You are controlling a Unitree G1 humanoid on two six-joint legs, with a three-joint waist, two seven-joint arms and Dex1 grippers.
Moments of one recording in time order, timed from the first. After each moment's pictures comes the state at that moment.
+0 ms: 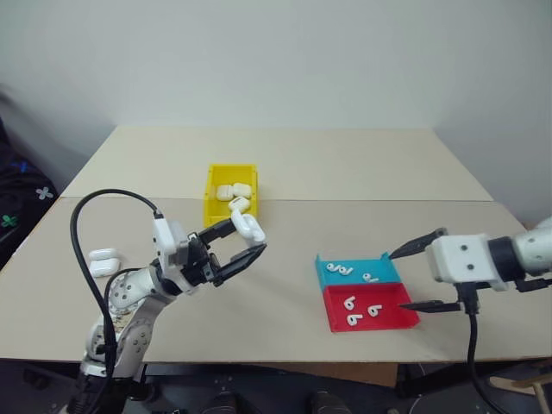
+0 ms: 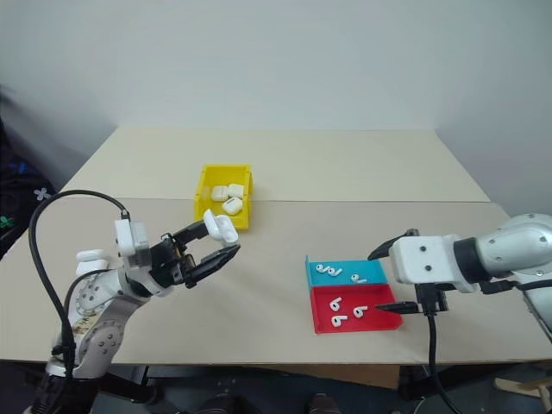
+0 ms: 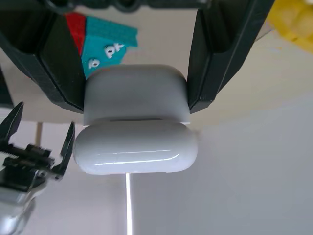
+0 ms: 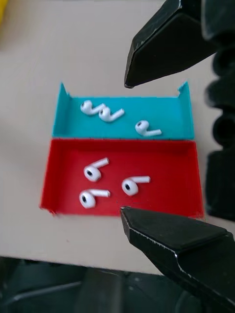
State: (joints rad) left arm -0.19 0.45 0.03 -0.26 -0.64 0.02 -0.97; right arm -0.34 -1.24 -0.04 -0.37 0.29 0.20 1.40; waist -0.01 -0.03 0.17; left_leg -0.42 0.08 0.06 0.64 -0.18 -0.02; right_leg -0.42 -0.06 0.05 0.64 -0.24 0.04
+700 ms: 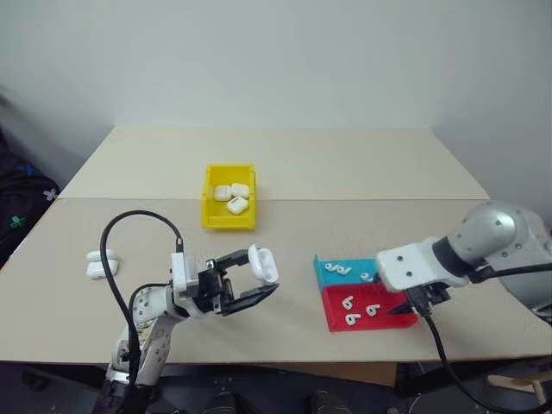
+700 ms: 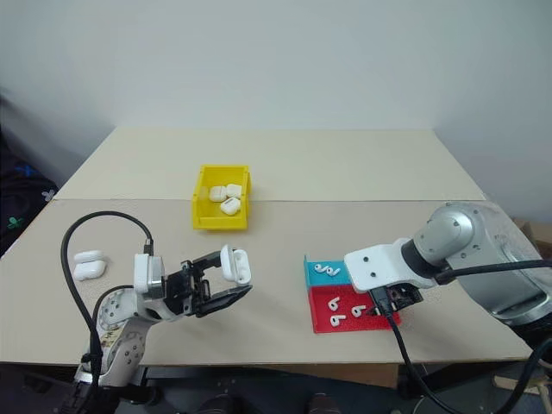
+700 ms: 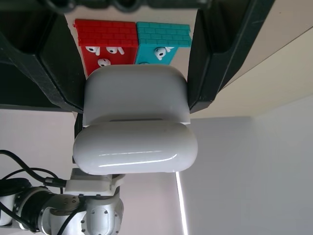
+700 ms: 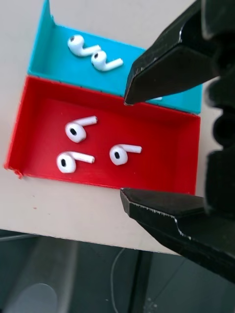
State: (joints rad) left arm -0.15 0.38 -0.02 -0.17 -0.57 -0.12 -1.16; right arm -0.66 -1.20 0.39 -0.42 0.03 0.43 1.52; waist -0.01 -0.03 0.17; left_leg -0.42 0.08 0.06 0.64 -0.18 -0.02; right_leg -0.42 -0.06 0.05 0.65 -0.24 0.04
